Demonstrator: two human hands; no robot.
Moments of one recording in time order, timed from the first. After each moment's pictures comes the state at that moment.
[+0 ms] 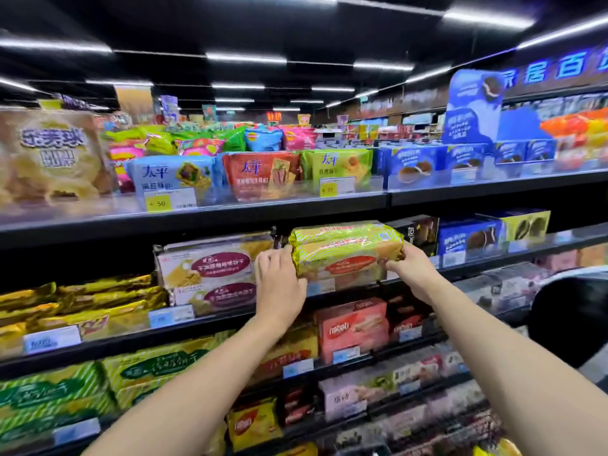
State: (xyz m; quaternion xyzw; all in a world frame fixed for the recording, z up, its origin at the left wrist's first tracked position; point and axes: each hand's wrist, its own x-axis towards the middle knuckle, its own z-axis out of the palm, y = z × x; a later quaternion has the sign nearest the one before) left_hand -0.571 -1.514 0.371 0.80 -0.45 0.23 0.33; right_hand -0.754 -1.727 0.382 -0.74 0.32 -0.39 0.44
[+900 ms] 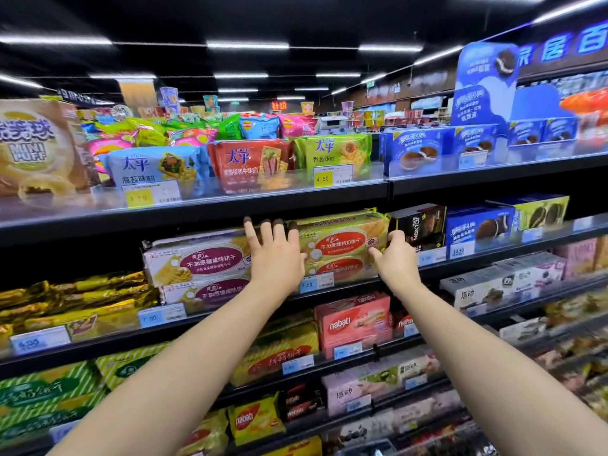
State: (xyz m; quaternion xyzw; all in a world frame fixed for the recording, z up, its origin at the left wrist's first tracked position) left_hand -0.555 -1.550 0.395 0.83 -0.42 0.38 0.04; right_hand -0.715 -1.727 0.366 -0.76 0.44 -0.41 0.25
